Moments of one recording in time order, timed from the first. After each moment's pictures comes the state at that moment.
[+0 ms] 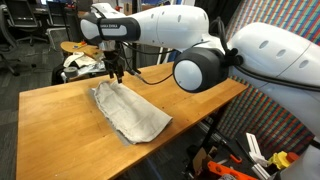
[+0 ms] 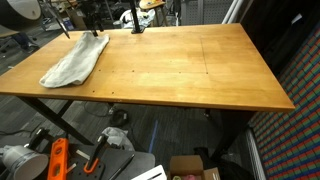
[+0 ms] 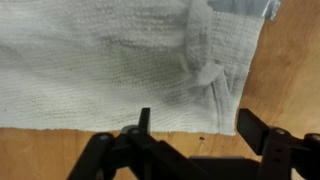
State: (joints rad) arm 0.24 1.25 -0.03 -0.45 -0.05 1.61 1.65
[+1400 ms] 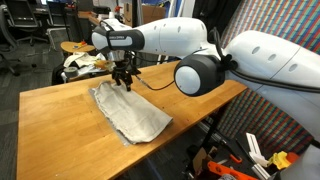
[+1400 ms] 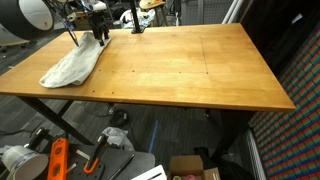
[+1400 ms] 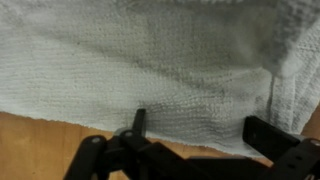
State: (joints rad) arm 0.19 1.32 -0.01 -0.46 -0.04 1.55 1.54
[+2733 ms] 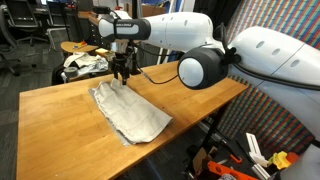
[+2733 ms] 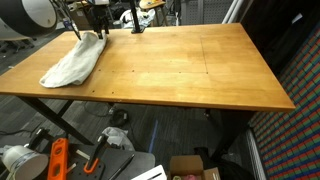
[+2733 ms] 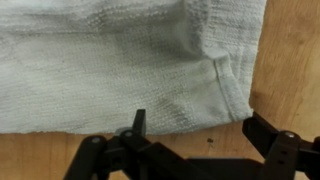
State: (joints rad) arm 0.13 1.29 0.04 -0.45 0.07 1.63 1.59
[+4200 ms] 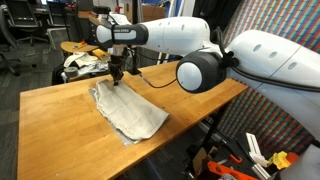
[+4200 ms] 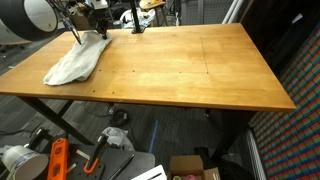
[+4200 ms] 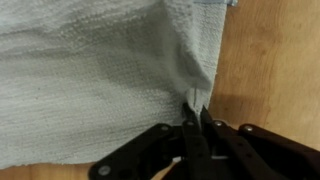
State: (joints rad) arm 0.14 1.31 0.04 -0.45 0.07 1.76 1.66
